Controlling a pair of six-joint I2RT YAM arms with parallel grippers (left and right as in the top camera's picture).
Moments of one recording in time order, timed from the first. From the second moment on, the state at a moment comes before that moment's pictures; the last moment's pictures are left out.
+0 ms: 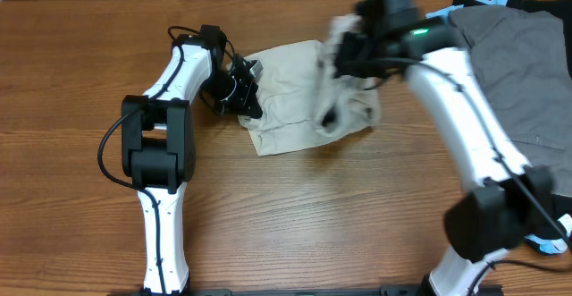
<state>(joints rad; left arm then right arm) -0.13 2.42 1.89 -1.11 0.62 0.17 0.34 1.91 1.83 -0.95 -0.24 0.45</state>
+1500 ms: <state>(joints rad) 0.12 2.50 2.89 -1.68 0.48 0.12 0.62 2.19 1.83 -0.72 -0.34 0.41</state>
